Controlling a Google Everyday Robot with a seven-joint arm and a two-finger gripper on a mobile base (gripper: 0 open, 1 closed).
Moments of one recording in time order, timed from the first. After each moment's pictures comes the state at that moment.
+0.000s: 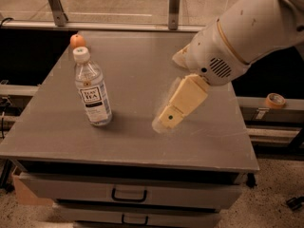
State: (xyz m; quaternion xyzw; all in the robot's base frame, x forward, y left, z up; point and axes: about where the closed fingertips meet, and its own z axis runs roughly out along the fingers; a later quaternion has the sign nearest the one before) arm 0.439 -0.035 0.964 -0.58 0.74 0.18 0.28
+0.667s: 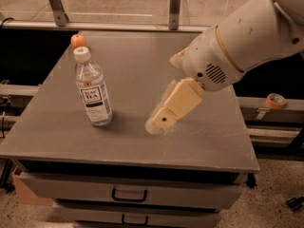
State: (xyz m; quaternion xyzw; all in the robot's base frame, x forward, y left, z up) arm 0.439 -0.024 0.959 -0.57 0.74 0.20 0.30
